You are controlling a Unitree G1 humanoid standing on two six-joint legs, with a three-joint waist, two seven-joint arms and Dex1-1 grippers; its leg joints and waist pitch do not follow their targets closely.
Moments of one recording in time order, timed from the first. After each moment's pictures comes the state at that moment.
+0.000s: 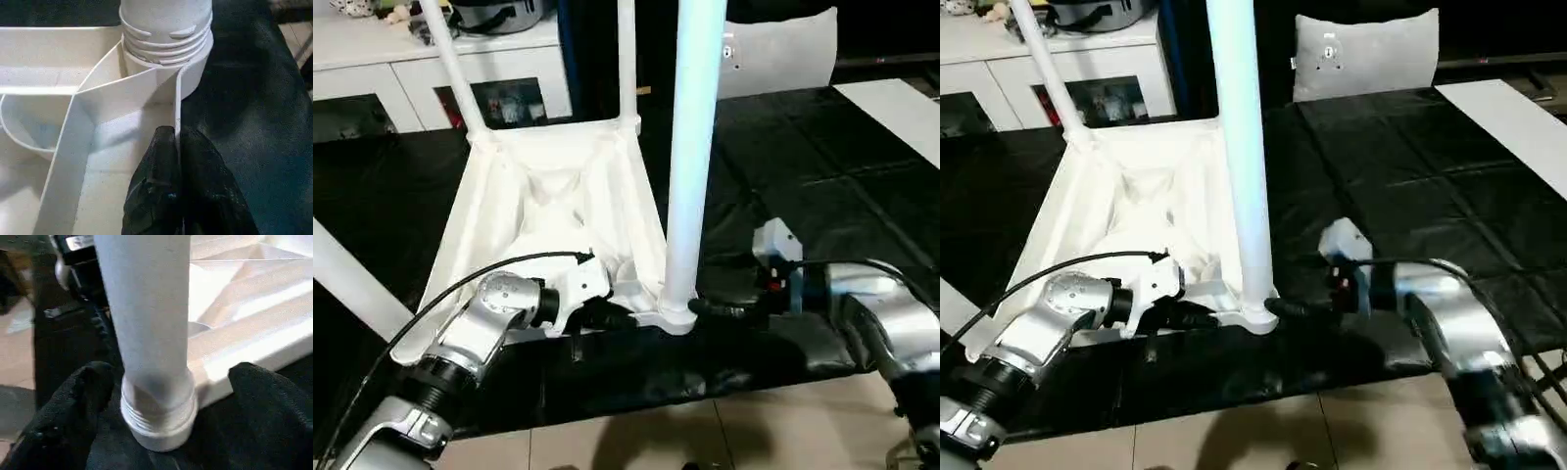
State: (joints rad) left arm -0.44 0.42 -0.37 0.39 -0.07 0.06 -1.16; right arm -0.41 -0.55 0.17 0.25 0.30 0.26 1.24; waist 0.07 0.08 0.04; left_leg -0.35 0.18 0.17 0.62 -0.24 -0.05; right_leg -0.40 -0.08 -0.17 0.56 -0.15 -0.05
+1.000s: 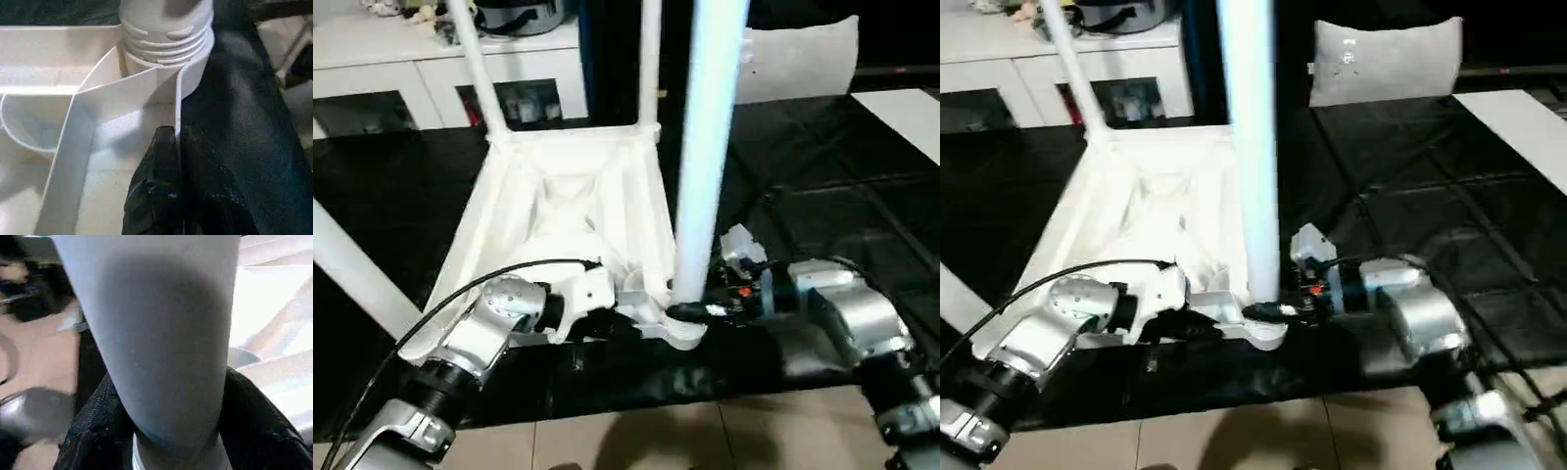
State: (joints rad) left arm -0.44 0.39 -0.37 0.38 -0.05 0.11 -1.15; right arm -0.46 -0.43 0.22 0.31 0.26 0.30 1.23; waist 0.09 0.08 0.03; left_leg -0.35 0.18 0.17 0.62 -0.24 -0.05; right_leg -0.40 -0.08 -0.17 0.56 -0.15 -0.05
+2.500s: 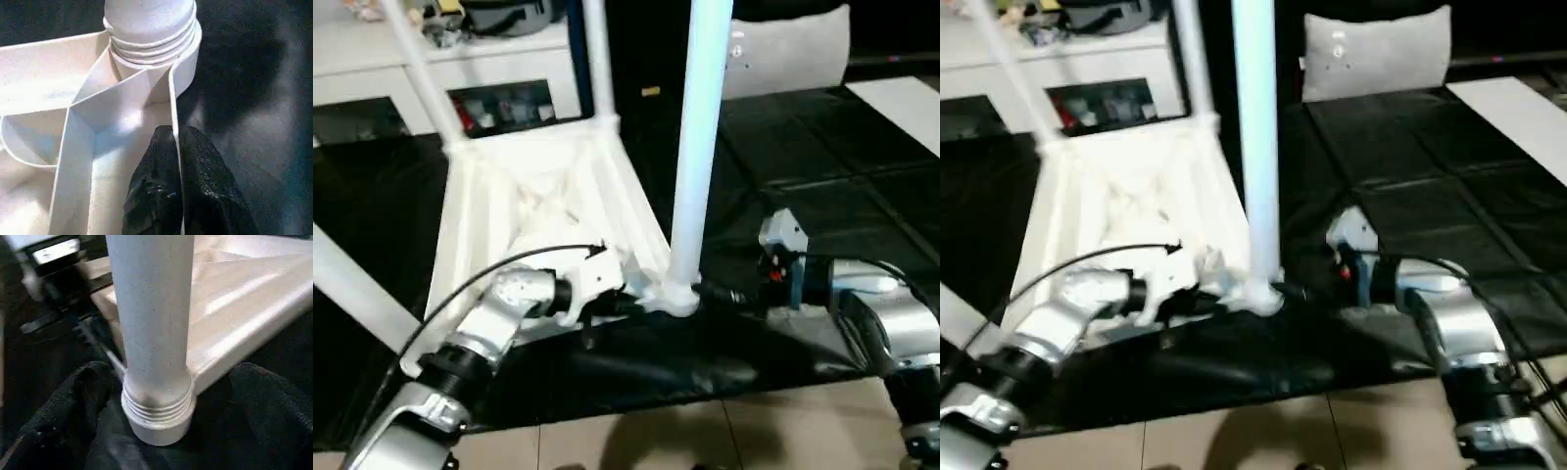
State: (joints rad) left arm -0.51 0.38 -0.38 0.49 0.02 -0.01 -1.13; right arm -0.40 -0.52 0.09 0.27 0.25 0.26 1.20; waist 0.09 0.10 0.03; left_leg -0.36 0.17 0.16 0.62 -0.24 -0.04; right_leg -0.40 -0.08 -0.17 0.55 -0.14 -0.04
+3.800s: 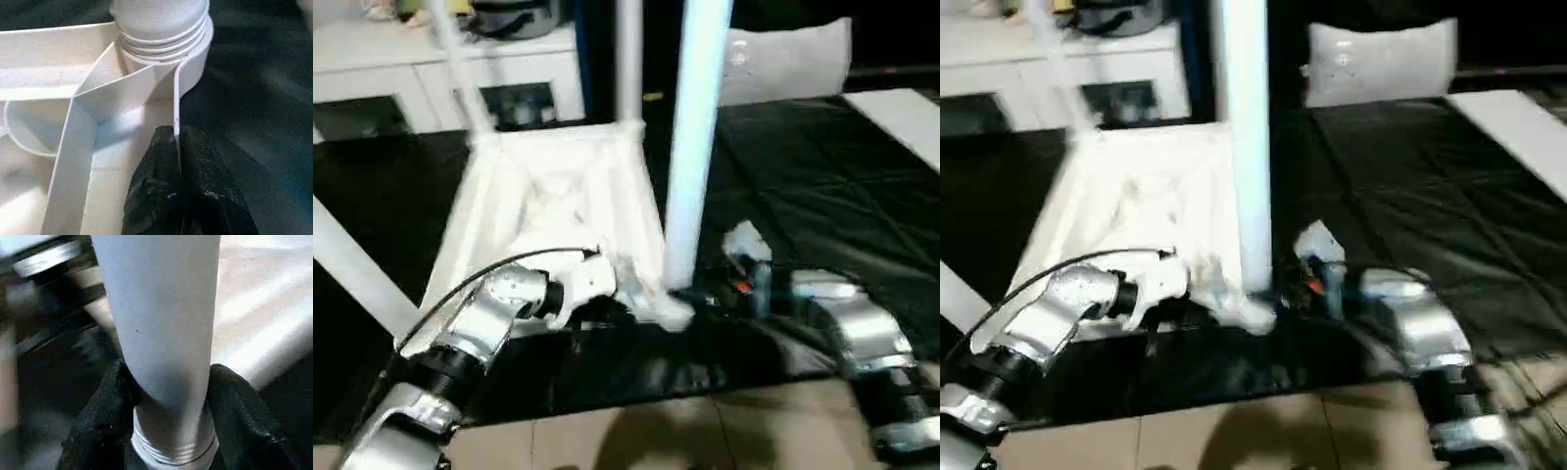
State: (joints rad) left arm -0.52 0.32 -0.35 0.48 0.07 0.14 -1.02; right arm -0.41 -0.30 0.11 0.27 0.18 0.40 0.89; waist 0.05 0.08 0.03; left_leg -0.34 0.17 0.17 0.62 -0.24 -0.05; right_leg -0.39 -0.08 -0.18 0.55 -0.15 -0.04
